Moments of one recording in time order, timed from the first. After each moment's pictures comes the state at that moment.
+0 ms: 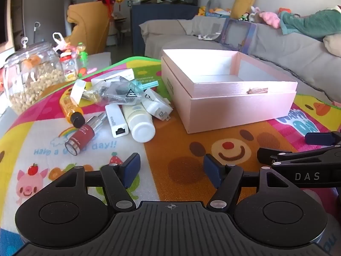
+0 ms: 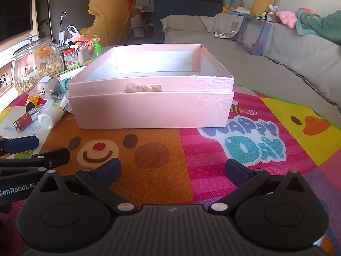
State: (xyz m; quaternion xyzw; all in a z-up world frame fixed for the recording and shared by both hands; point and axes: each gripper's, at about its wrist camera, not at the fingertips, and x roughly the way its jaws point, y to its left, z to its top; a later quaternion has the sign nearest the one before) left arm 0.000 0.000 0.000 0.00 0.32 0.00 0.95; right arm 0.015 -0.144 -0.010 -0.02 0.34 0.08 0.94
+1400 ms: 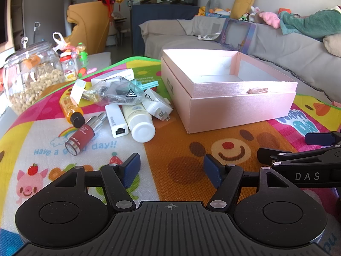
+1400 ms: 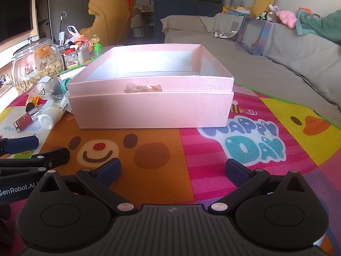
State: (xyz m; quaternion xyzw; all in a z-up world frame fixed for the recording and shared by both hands) left arm 0.000 0.000 0.000 0.00 0.32 0.00 0.95; right arm 0.015 -0.143 -0.010 -0.02 0.34 0.08 0.94
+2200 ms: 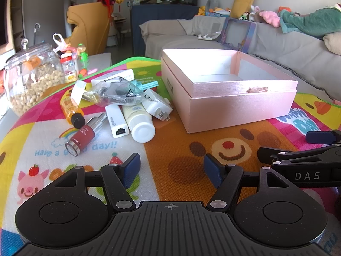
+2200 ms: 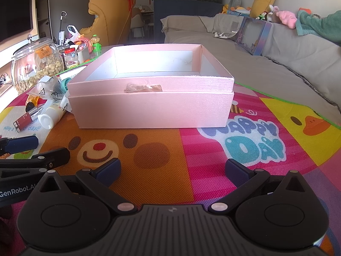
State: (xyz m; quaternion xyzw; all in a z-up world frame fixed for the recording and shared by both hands) left arm 0.000 0.000 0.000 0.00 0.32 0.00 0.95; right arm 0.014 -0.140 -0.011 -0.03 0.34 0.08 0.94
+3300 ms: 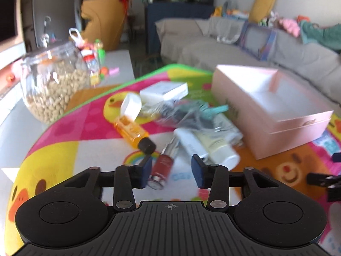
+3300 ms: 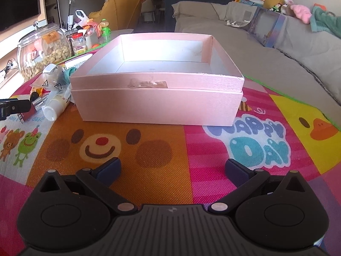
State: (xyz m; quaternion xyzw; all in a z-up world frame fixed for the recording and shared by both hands) left arm 0.031 0.097 0.029 -0.01 0.34 0.03 0.94; right arm 0.030 -0.142 -0.002 -0.05 0.38 0.11 0.92
